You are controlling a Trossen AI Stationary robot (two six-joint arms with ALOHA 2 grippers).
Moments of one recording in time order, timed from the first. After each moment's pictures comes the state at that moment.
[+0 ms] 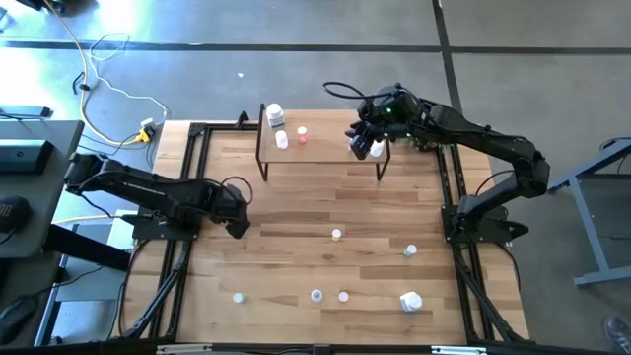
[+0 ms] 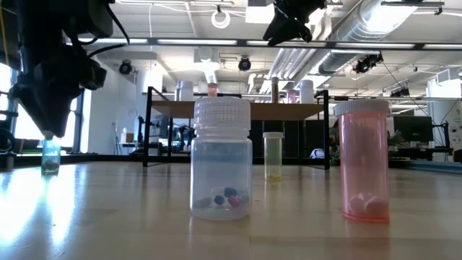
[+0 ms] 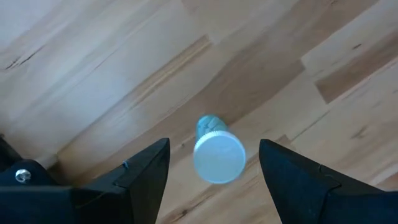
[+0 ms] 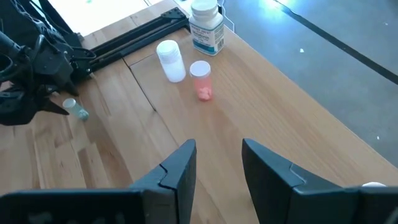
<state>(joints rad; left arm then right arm) 0.00 1.08 0.60 -0.97 -0.13 -1.04 -0.40 1.43 1.49 -0.70 0.03 0.18</state>
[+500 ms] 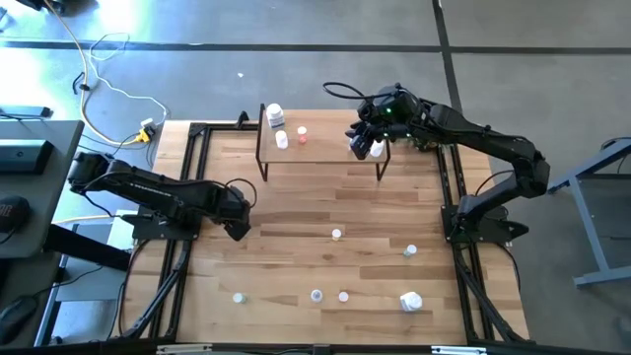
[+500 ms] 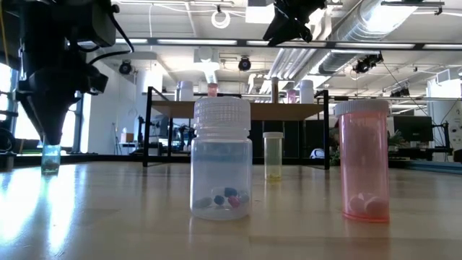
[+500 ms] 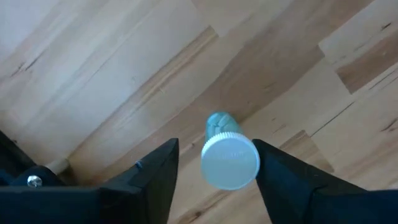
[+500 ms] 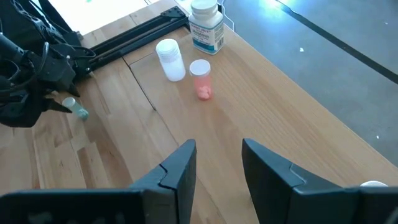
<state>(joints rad) 0.00 1.14 0.60 -0.97 -0.13 -0.98 -0.40 1.43 1.49 -0.70 0.03 0.18</state>
